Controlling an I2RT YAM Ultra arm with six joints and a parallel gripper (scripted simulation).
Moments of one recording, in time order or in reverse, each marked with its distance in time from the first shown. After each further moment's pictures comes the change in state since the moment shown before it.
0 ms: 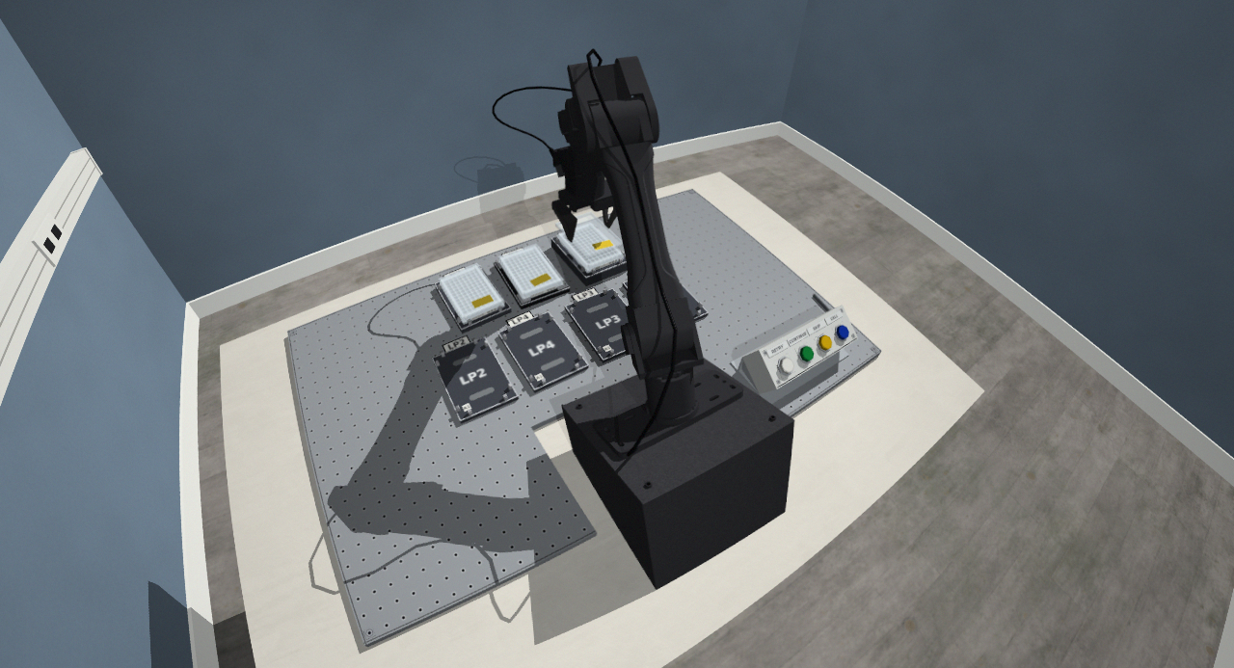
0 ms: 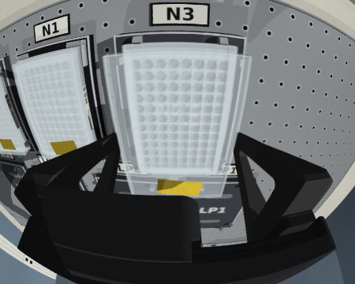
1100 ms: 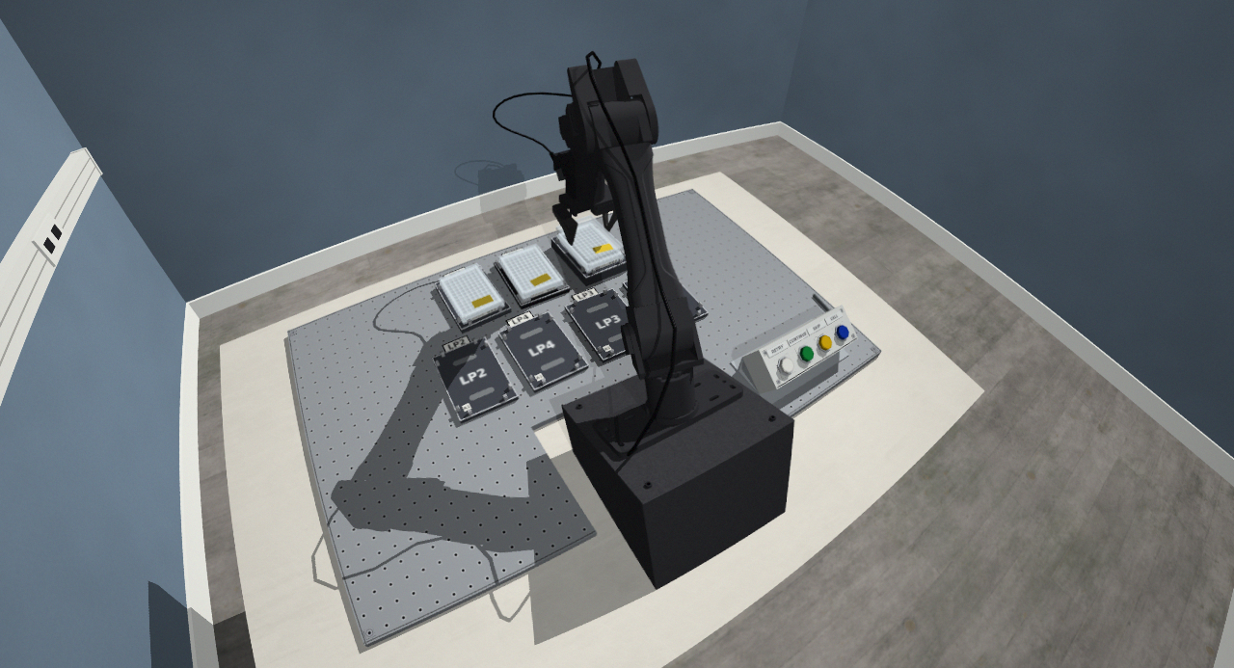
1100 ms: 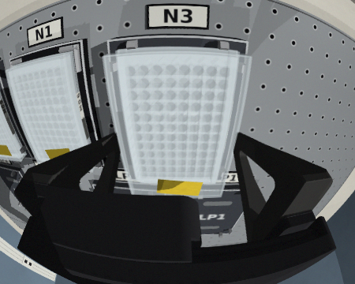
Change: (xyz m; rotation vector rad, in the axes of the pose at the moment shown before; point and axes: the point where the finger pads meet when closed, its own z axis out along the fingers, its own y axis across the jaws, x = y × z) arm -0.002 -0.002 0.010 0.002 -0.007 -0.002
